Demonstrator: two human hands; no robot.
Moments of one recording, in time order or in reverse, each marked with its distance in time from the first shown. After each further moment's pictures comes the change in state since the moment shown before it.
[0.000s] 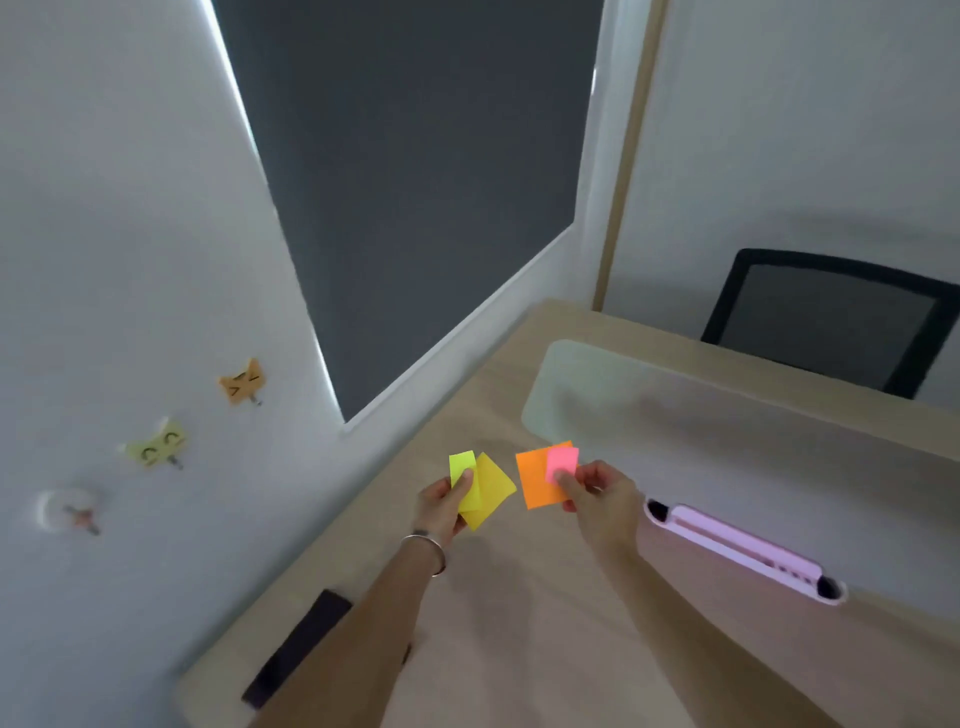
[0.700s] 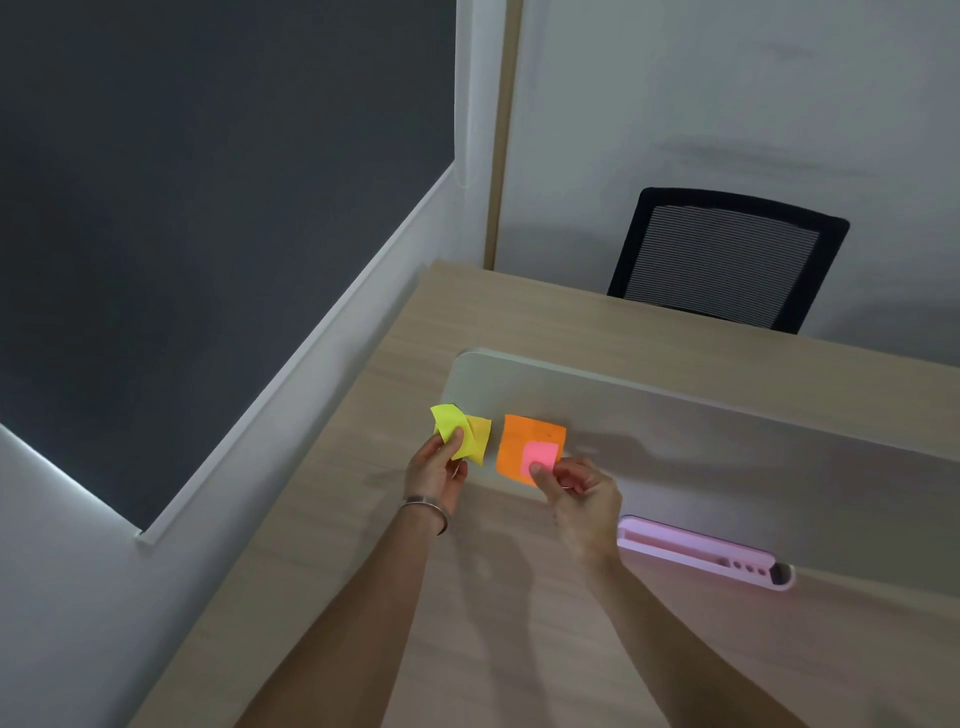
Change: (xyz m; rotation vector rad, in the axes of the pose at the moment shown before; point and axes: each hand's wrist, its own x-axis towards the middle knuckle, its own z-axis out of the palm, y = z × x) left_hand 0.196 -0.008 0.141 -0.330 -0.251 -0.112; right_hand 0.137 0.065 -0.008 -0.041 0.296 0.001
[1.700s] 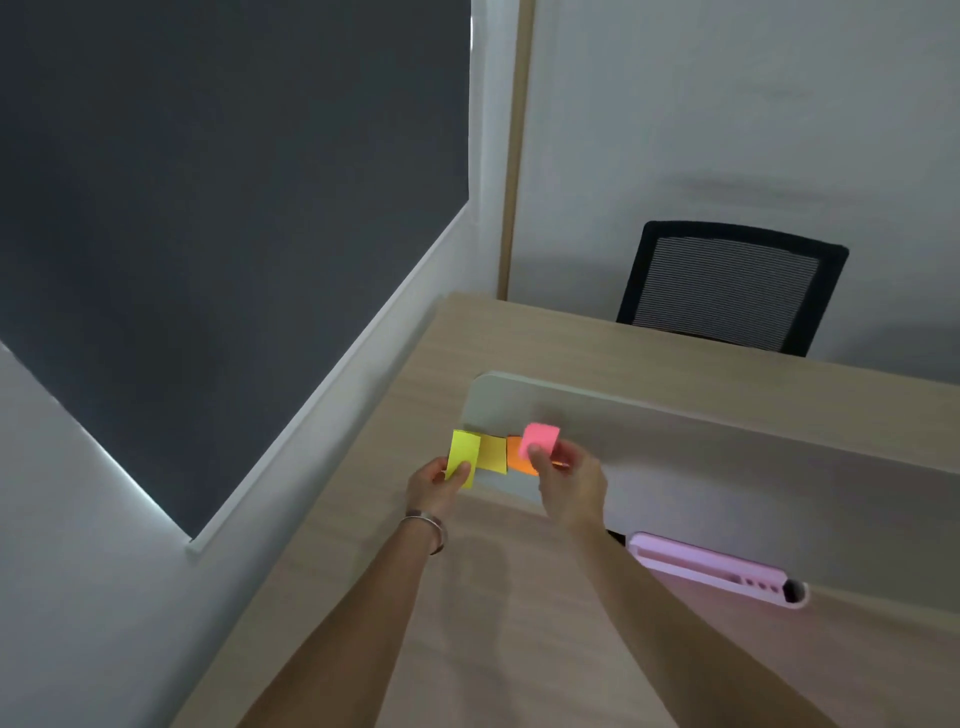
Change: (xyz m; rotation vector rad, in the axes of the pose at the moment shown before) left_hand -0.021 0.023 -0.018 0.679 0.120 0.189; right_hand 0.001 -0.058 0.022 -0.136 -0.094 0.083
